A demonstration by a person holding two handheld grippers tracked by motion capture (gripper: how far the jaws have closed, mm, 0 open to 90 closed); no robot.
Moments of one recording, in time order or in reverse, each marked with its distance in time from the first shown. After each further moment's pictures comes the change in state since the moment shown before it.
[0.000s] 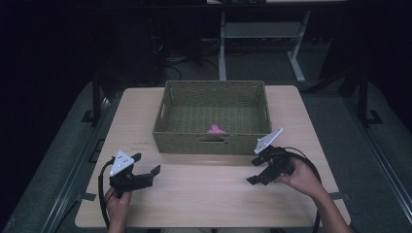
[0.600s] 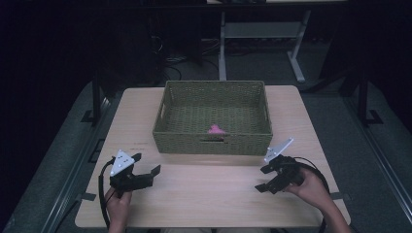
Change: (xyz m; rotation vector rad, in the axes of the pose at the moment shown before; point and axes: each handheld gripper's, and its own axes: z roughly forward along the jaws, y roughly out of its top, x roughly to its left) left arm 0.000 0.000 0.000 0.001 0.002 0.003; right arm 0.006 -0.037 0.000 -0.003 -0.037 0.054
